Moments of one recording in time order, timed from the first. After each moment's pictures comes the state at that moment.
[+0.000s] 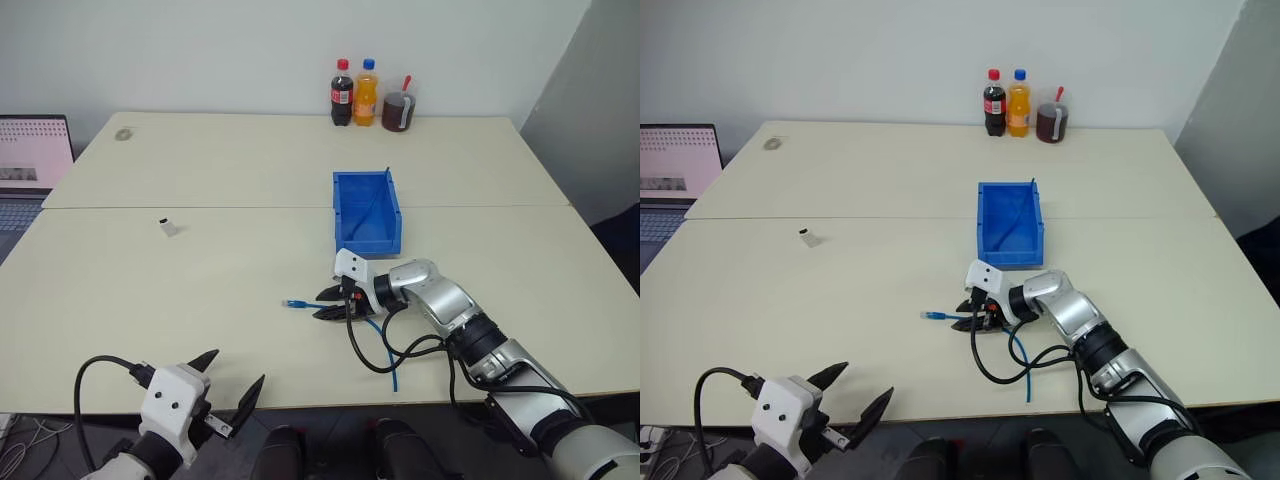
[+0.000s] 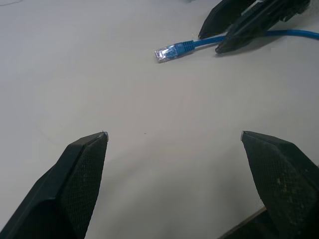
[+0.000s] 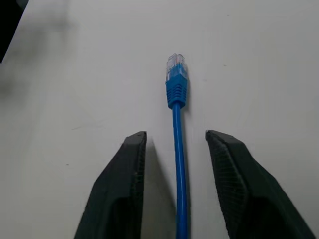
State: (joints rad) left arm 0.67 0.43 0.27 -0.73 -0.23 0.30 -0.60; right arm -0.67 -0.29 0.44 0.31 0.14 0.41 1.04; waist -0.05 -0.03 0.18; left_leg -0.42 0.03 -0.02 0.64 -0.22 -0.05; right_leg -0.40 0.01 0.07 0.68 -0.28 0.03
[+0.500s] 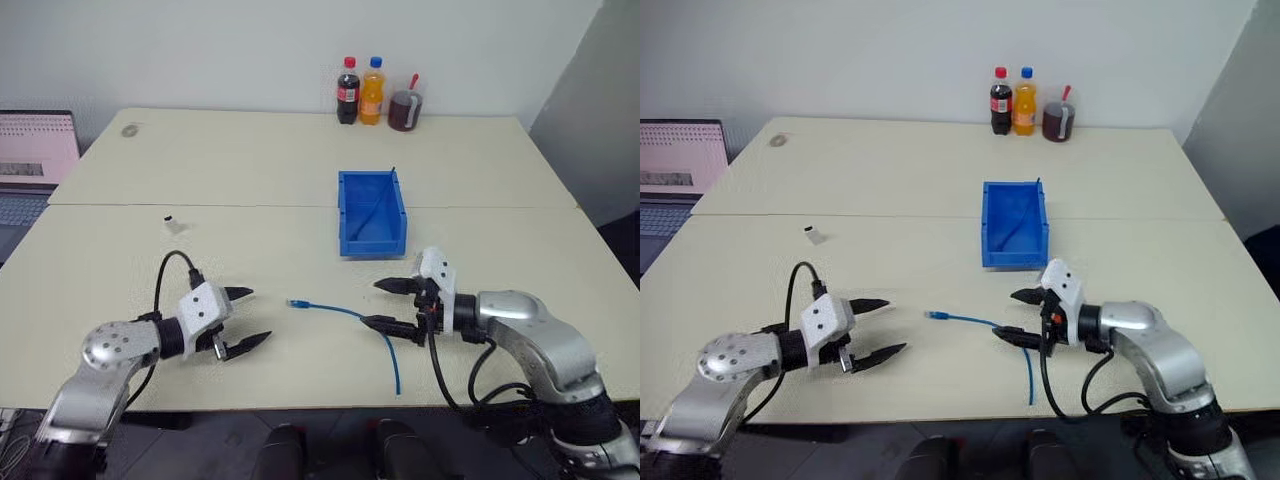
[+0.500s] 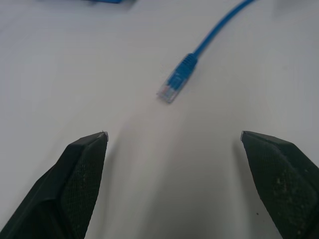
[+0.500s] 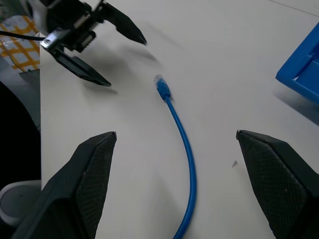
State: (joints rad) left arm -0.13 0.76 -0.01 0.04 -0.17 0.00 -1.10; right arm -0.24 -0.53 0.10 -0.49 0.41 0.80 0.89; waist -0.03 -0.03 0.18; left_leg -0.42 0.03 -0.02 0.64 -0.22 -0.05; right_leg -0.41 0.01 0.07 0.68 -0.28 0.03
